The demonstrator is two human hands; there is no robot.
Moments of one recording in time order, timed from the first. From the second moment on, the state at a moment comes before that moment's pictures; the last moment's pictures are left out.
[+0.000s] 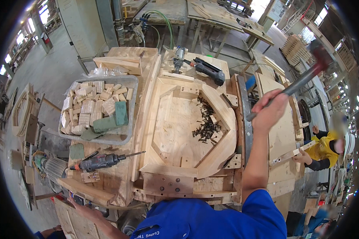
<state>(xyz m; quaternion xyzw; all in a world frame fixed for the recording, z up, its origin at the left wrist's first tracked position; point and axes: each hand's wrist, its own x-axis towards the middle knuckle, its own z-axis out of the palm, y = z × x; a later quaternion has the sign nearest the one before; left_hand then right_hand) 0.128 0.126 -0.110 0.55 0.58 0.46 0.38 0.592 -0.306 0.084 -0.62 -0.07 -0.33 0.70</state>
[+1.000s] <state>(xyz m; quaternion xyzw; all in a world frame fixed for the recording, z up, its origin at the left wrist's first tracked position) 0.124 0.130 -0.121 0.54 0.55 0.48 0.42 0.622 -0.235 -0.023 -0.70 -0.01 -0.01 0.71</state>
